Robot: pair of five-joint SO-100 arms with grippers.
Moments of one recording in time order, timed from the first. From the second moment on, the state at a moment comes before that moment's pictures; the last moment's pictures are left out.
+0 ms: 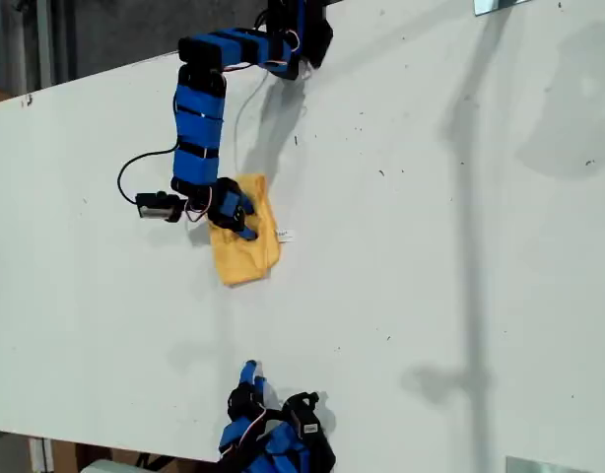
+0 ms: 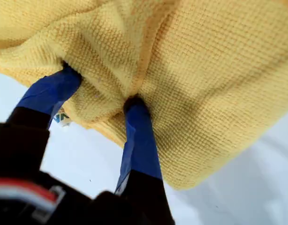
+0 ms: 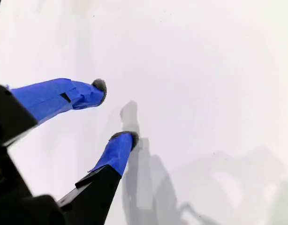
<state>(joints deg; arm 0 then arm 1) -45.2 177.4 175.7 63.9 -64.7 23.9 63.7 79.0 69.5 64.0</state>
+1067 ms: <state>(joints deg) -45.2 177.4 175.7 63.9 -64.7 26.6 82.0 94.4 66.4 63.7</state>
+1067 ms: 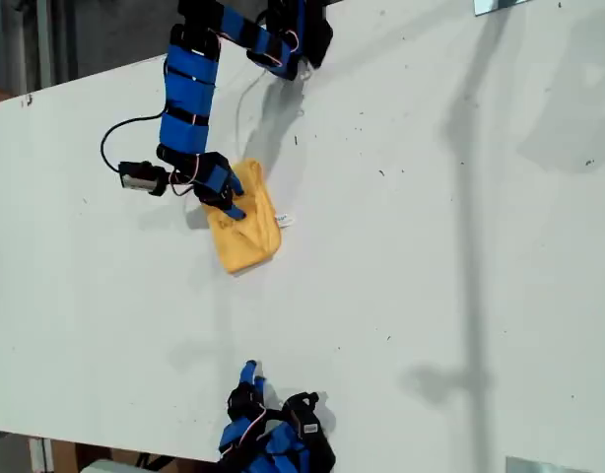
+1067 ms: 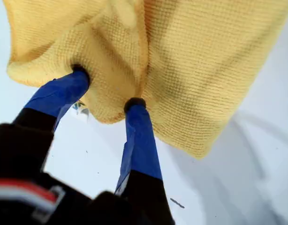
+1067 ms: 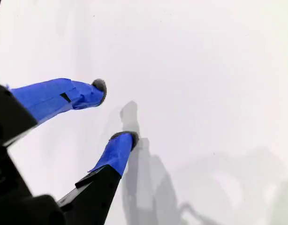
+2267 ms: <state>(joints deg) -45.2 178.4 175.7 63.9 -64.7 23.6 74.1 86.3 68.7 59.9</state>
